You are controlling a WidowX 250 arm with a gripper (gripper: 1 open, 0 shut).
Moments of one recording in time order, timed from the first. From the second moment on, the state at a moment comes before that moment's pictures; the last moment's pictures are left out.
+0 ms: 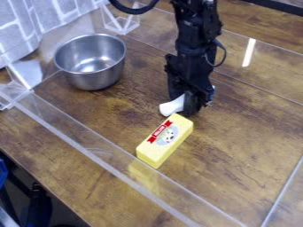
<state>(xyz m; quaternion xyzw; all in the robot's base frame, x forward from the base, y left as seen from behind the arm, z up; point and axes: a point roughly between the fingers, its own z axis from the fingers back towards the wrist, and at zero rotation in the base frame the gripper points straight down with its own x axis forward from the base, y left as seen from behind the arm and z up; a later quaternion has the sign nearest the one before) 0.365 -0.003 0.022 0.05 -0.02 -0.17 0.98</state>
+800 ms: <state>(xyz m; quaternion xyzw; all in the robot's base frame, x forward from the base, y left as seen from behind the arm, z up) 0.355 0.000 0.051 0.05 0.00 -0.16 0.99</state>
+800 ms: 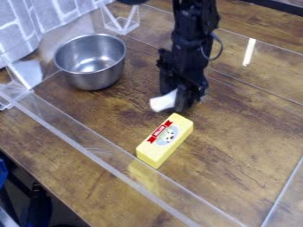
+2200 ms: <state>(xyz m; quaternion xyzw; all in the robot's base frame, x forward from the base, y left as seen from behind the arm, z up) 0.352 0.075 0.103 0.09 -0.05 -0.10 0.99</state>
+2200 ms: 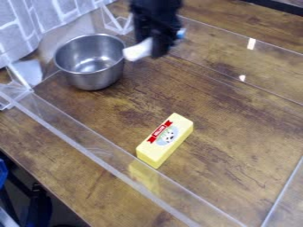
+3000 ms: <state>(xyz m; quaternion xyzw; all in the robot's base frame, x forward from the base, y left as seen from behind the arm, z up) 0.358 0.088 0.074 0.08 -0.04 -0.11 0.99</state>
